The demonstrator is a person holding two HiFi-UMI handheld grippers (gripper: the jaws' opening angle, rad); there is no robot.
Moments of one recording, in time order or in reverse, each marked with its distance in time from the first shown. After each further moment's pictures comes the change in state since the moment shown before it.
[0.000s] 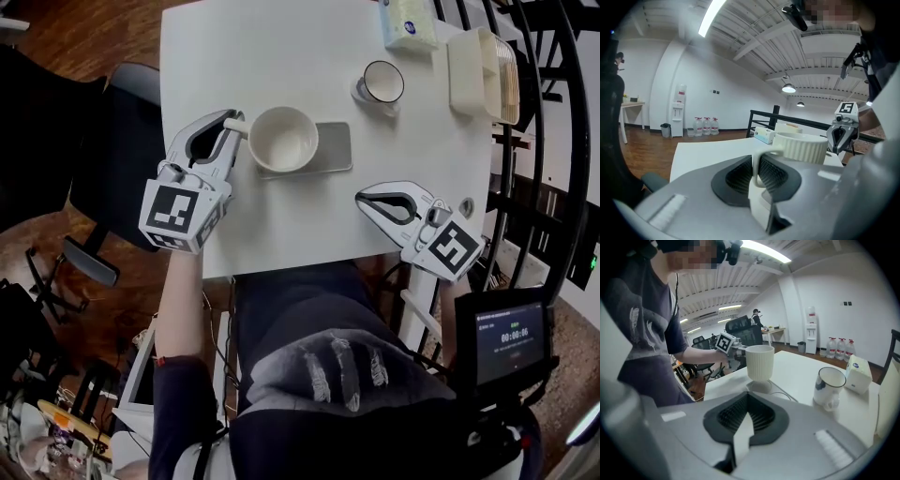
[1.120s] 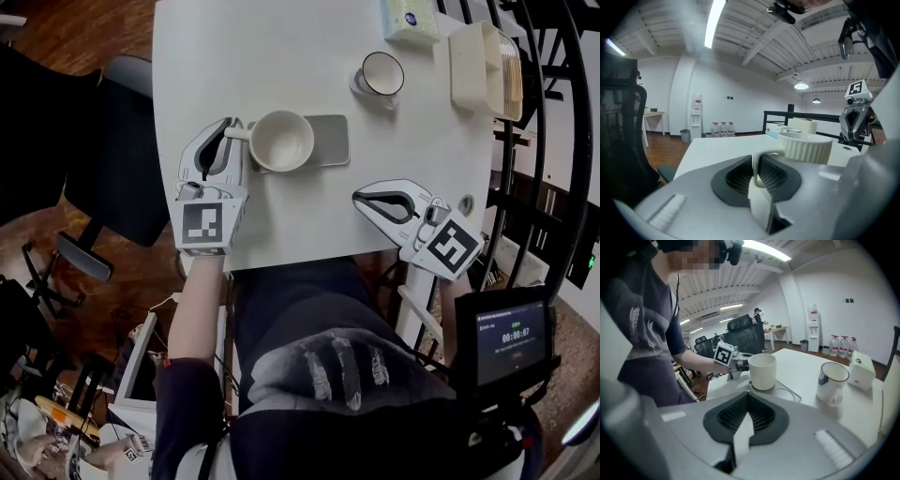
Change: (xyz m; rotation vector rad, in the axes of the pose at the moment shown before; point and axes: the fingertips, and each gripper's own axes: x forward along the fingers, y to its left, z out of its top) left arm -0.006 -0.006 -0.030 0.009 -0.059 0.243; right arm -0.001 0.008 -0.005 0.003 0.006 0.032
